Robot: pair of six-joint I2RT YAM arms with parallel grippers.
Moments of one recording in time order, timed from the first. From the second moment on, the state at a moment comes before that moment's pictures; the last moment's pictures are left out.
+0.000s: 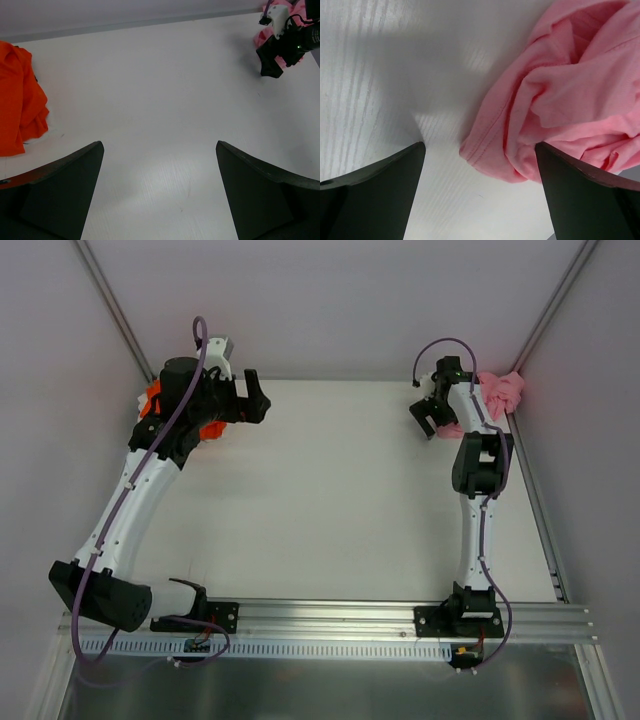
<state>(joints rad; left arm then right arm) -0.27 1.29 1.43 -0.52 0.14 -0.18 0.03 2.53 2.33 -0.99 0.09 -0.55</state>
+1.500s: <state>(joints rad) -0.30 1.30 1.41 -0.46 0.13 -0.17 0.04 2.15 2.15 -1.05 -0.05 -0.42</state>
